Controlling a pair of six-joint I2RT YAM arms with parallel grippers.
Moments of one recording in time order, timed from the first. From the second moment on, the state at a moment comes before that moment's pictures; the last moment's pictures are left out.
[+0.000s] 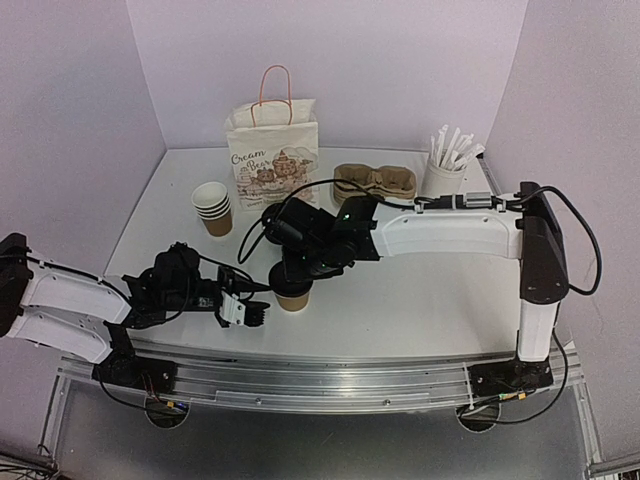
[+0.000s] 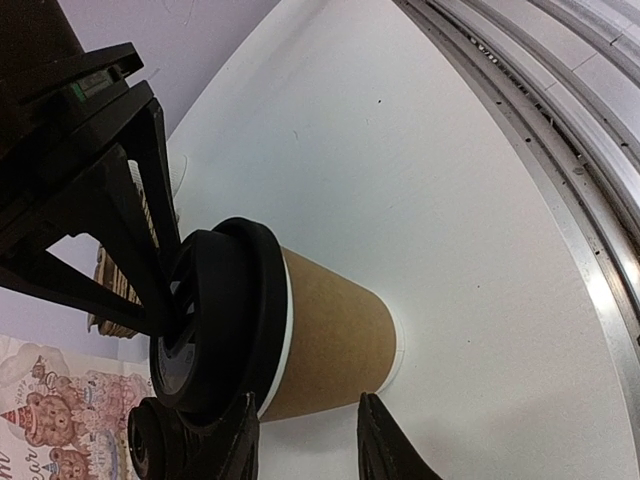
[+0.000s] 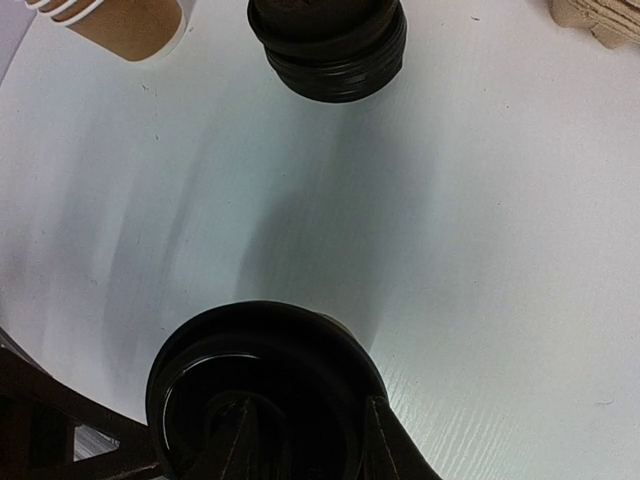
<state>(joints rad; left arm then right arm) -0.95 1.21 0.22 0.55 0.31 1.08 1.22 2.02 1.64 -0.70 0.31 0.91</state>
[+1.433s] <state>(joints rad) -0.88 1.29 0.24 0.66 0.36 1.13 1.22 2.02 1.65 -0.71 0.31 0.88</state>
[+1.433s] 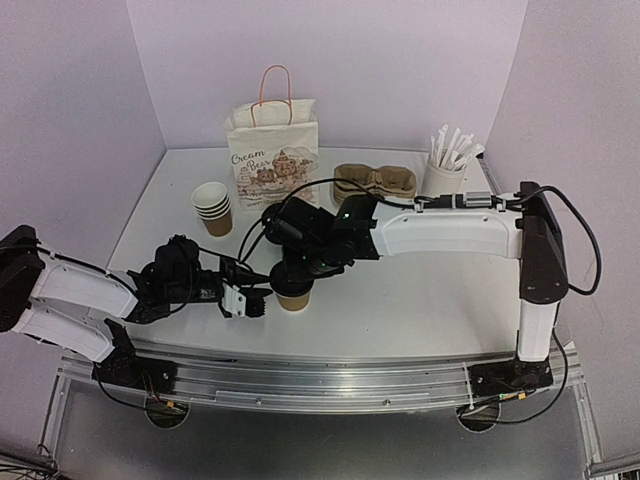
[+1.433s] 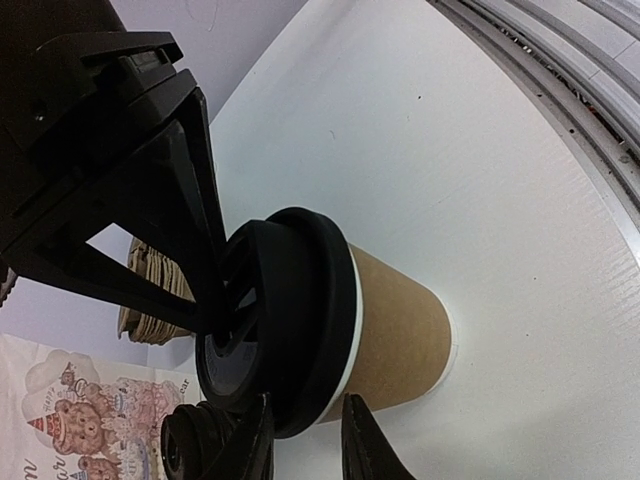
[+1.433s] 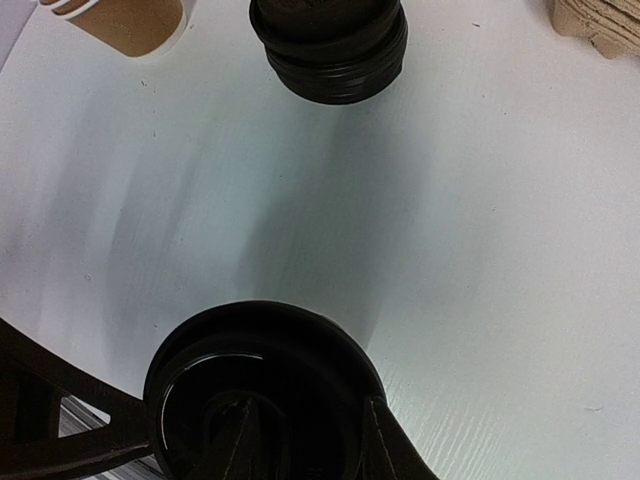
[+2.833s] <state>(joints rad) -0.87 1.34 0.31 0.56 0.43 1.40 1.23 1.96 1.48 -0.53 0.36 0.97</state>
